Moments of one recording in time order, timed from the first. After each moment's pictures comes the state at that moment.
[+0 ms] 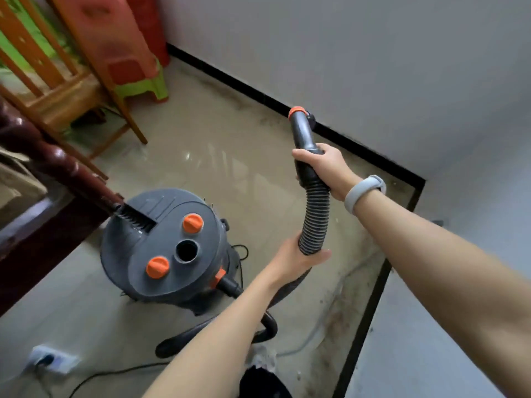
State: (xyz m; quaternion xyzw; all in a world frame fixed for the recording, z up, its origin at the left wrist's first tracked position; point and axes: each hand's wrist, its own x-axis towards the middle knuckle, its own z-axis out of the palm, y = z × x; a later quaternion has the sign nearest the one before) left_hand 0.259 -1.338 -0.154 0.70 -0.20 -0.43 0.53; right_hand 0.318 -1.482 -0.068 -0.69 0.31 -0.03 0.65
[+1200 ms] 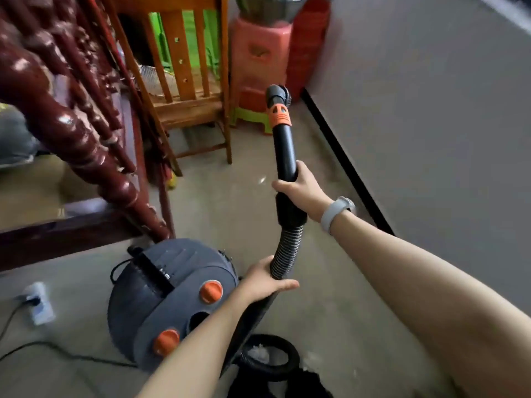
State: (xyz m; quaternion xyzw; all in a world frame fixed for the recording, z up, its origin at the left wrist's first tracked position) left_hand 0.575 -1.361 -0.188 0.79 0.07 -0.25 0.56; right_hand 0.708 -1.445 -0.066 -0.85 0.00 0.17 0.50
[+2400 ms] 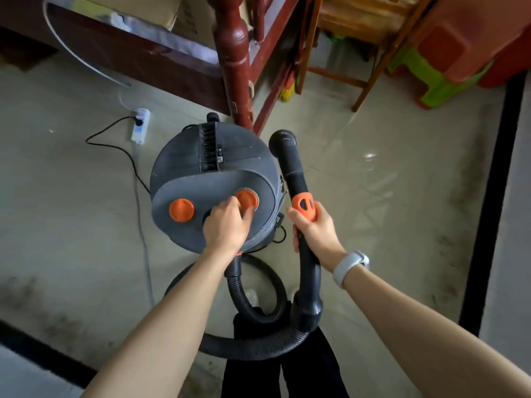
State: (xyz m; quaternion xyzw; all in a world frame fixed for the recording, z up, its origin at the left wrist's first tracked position) left_hand 0.502 -1.341 -0.269 0.81 0.53 -0.04 0.24; right_hand 0.623 -1.461 -0.261 -0.72 -0.08 0.45 0.52
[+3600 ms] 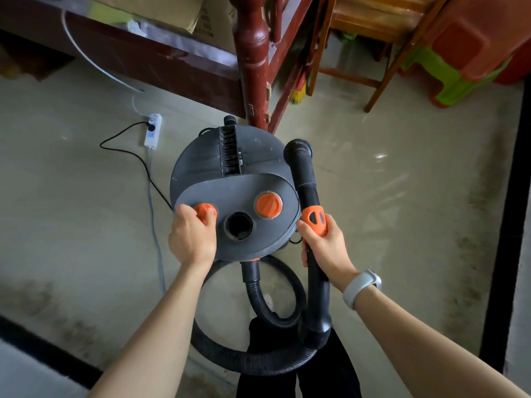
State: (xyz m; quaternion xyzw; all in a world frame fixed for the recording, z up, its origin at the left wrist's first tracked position) left_hand 0.430 -1.294 -0.281 0.69 0.69 0.04 0.22; right_hand 0.584 -1.454 -0.280 -0.75 -0.11 0.42 0.50
